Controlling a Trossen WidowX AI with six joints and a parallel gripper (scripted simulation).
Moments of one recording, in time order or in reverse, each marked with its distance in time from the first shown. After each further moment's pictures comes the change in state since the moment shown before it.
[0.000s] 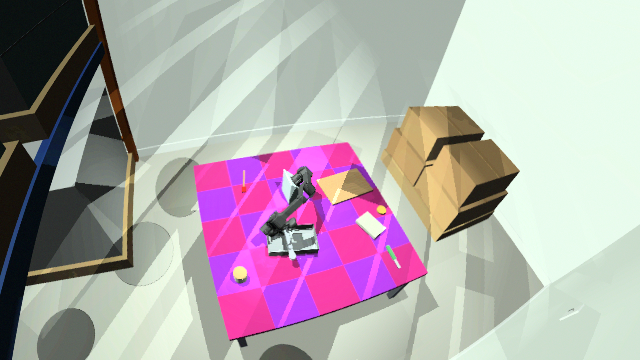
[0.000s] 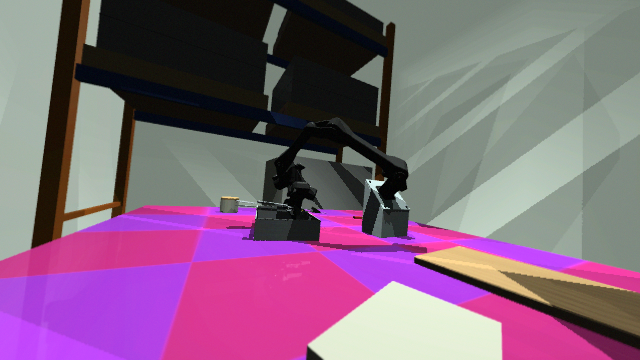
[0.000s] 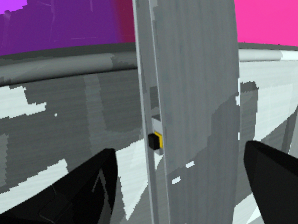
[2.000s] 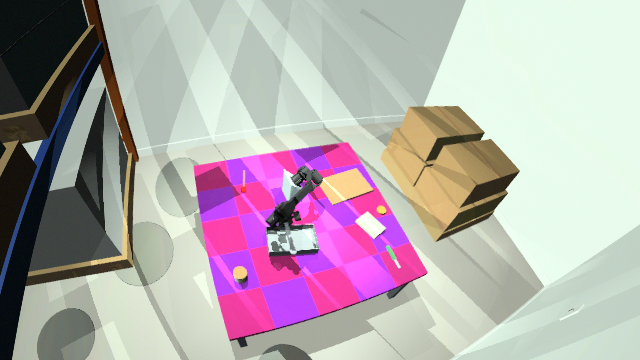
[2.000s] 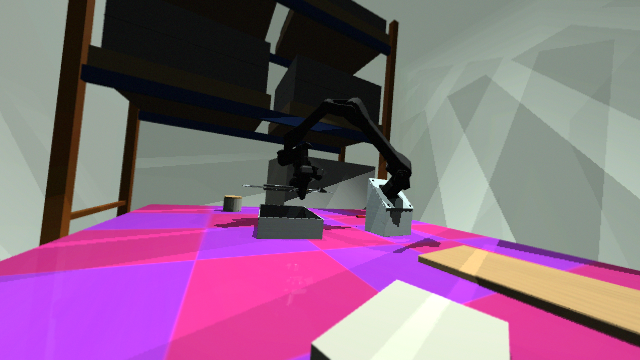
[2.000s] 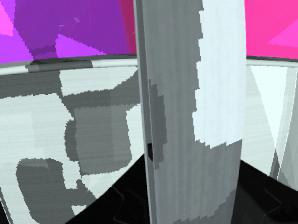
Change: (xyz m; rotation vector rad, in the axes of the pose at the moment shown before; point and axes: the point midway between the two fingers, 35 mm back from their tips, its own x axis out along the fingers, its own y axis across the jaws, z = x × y) arm -0.057 -0.033 0.007 0.006 -0.049 0.233
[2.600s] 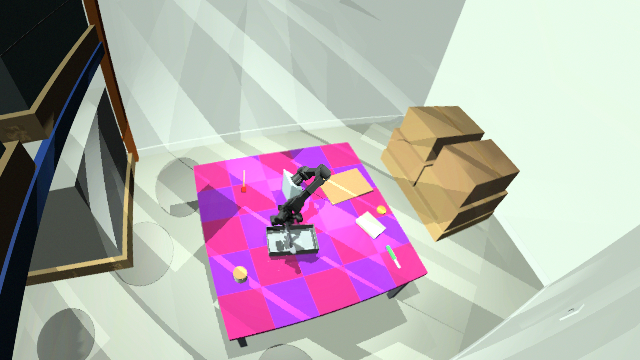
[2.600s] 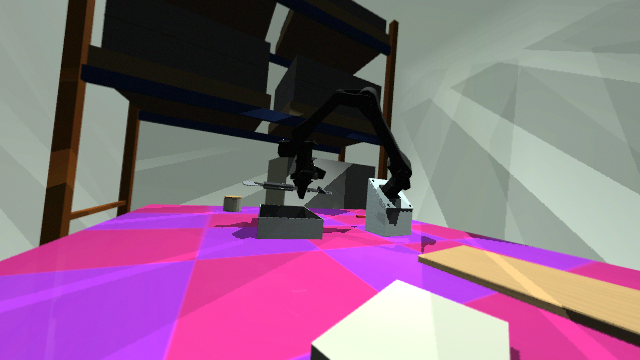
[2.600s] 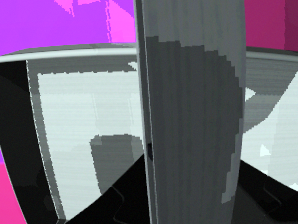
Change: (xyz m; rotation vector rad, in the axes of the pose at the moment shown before) arm -0.002 0.002 -0.001 0.013 0.036 0.269
